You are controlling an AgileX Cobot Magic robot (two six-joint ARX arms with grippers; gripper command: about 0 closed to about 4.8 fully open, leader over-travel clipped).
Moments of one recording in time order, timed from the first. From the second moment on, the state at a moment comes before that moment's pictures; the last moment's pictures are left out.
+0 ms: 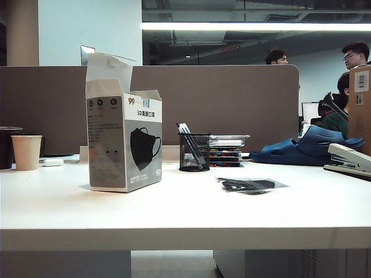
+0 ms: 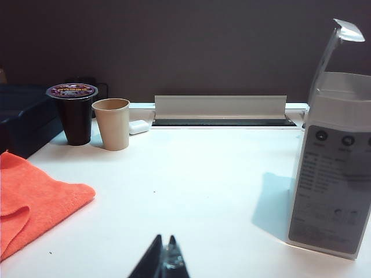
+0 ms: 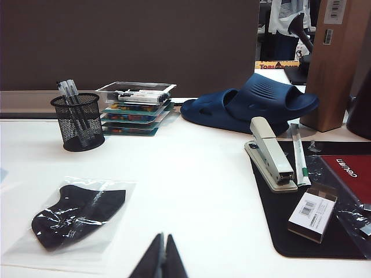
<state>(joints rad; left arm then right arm) 0.04 0.00 0.06 0.00 0.04 0.02 -0.01 0.01 0.00 0.06 -0.11 0.04</state>
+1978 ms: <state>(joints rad) 0.04 0.50 0.68 -0.39 0.65 0.17 0.05 1.08 1.23 -0.71 -0.52 0.17</state>
